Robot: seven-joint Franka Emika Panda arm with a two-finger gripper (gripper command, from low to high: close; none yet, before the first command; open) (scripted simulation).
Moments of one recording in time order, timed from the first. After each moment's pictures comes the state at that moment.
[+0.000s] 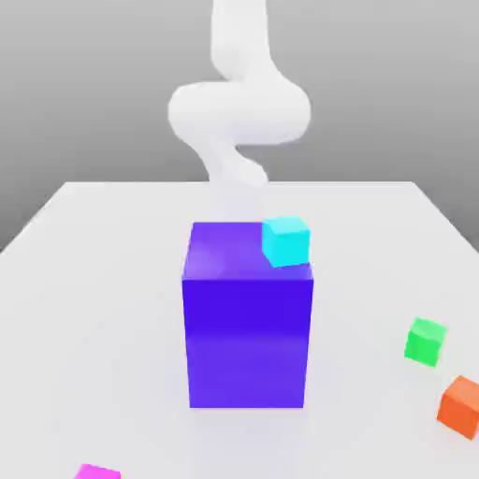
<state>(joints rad) 0.00 -0.71 -0.02 -2.29 0.01 2.32 0.79</state>
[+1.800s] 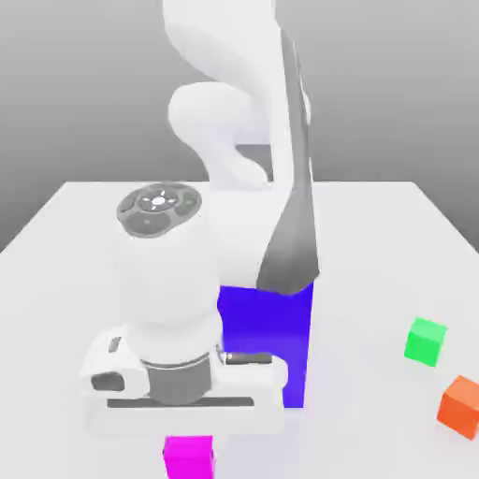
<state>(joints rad) 0.07 0.28 -0.03 -2.36 0.12 2.62 0.56</state>
